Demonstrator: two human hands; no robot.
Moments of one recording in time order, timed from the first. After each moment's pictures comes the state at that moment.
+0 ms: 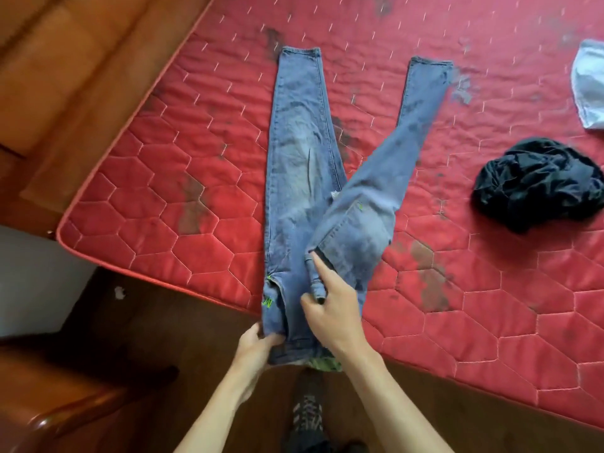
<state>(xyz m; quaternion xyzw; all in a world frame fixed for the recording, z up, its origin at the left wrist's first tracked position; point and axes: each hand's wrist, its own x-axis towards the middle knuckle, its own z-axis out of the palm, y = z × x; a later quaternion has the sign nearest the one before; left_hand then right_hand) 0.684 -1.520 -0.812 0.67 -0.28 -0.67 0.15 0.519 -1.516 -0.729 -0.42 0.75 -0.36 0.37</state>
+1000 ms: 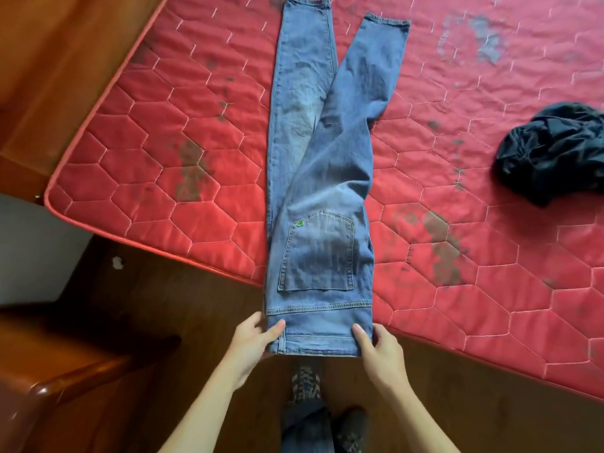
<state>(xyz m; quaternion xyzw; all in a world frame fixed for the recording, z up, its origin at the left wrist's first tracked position) 0.721 -1.499 -0.838 0.64 -0.27 -0.72 0.08 0.501 -1.389 -0.839 -0.23 0.84 -0.23 0.45</state>
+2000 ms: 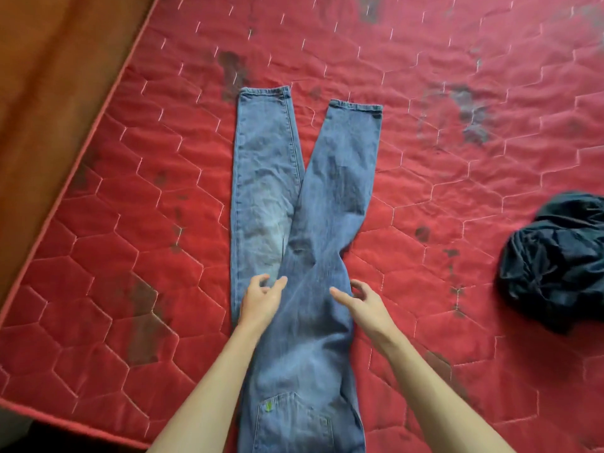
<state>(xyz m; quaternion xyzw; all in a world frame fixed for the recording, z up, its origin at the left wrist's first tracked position) 0.505 -1.828 -0.852 0.73 -0.44 -0.52 0.04 0.330 -1.727 -0.839 -0.10 0.74 -0.35 0.56</state>
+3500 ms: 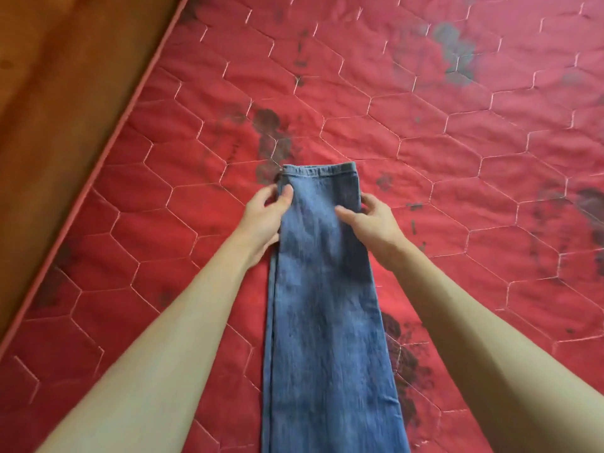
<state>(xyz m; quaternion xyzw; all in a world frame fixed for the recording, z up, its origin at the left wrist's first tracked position) 0.420 -2.221 -0.840 0.58 -0.38 -0.69 0.20 0.254 -2.152 -0.866 -0.21 0.74 -0.41 0.50</state>
